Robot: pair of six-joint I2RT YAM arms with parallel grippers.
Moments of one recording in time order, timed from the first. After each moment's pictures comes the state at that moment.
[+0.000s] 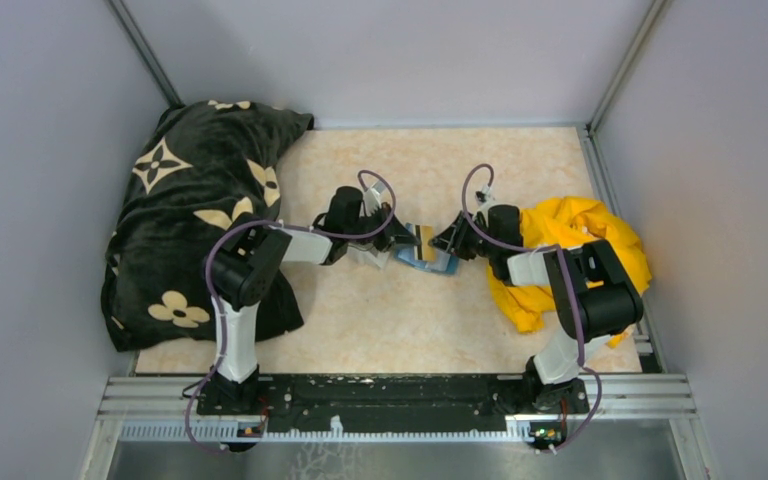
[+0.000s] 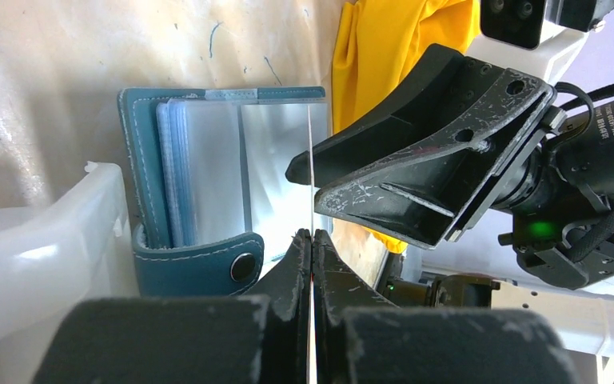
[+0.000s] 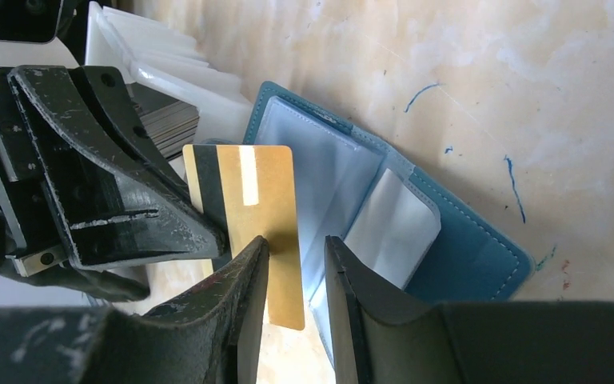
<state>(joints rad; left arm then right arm) -0.58 2.03 1.03 0.60 0.64 -0.98 0.25 1.65 0.58 0.56 -0.50 0.69</state>
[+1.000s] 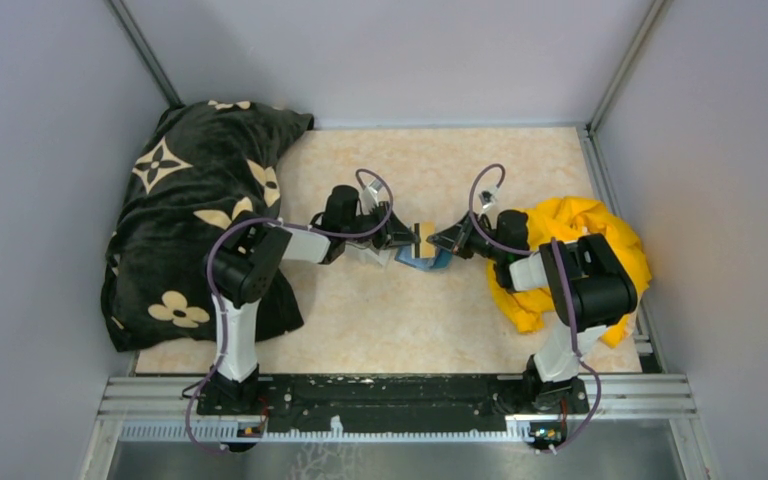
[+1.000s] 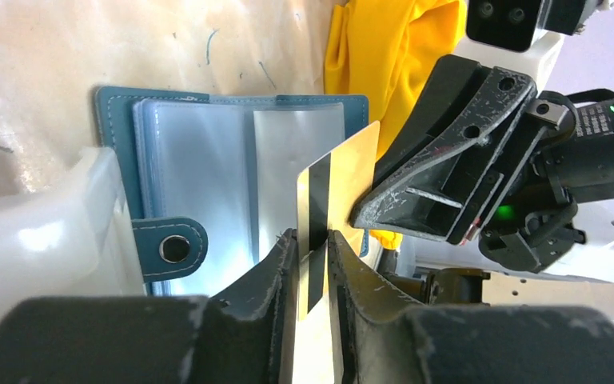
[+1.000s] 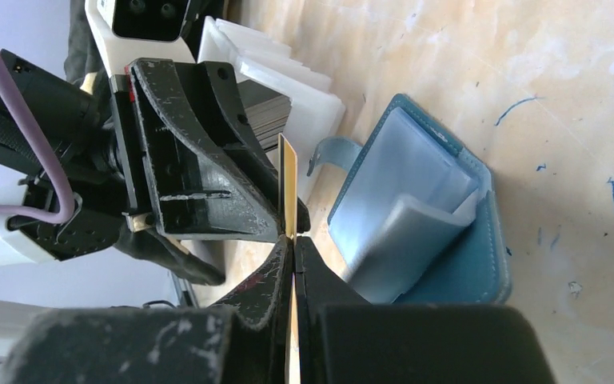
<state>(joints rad) -0.55 2.06 1.03 0.67 0.70 -1.01 0.21 1.72 0.52 0.90 -0.68 0.89</state>
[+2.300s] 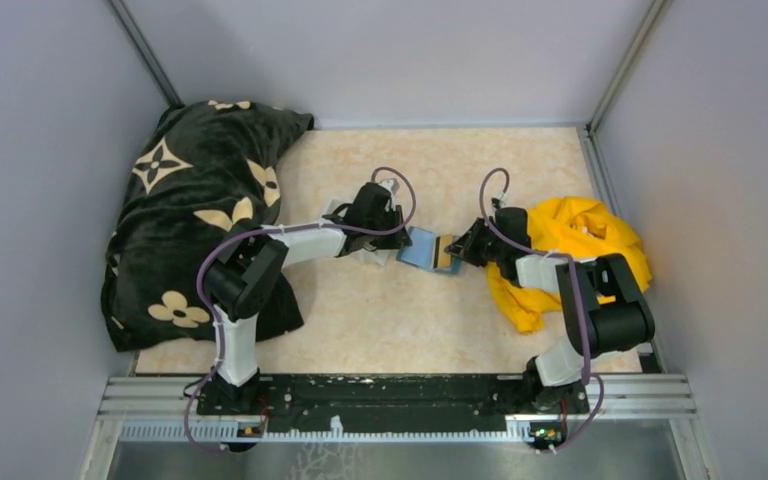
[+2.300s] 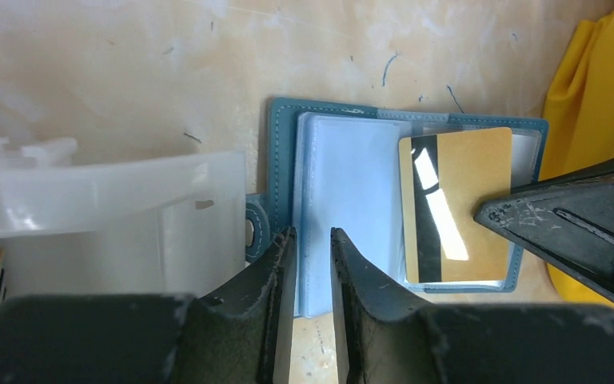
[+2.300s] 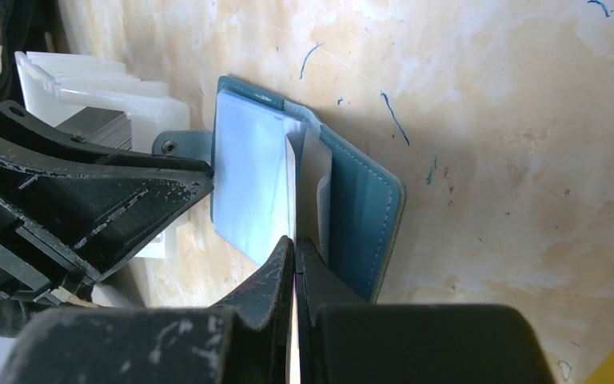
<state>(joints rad) -0.69 1.97 1.20 0.07 0.12 -0.60 0.21 1.55 0.57 0.34 -0.38 0.76</state>
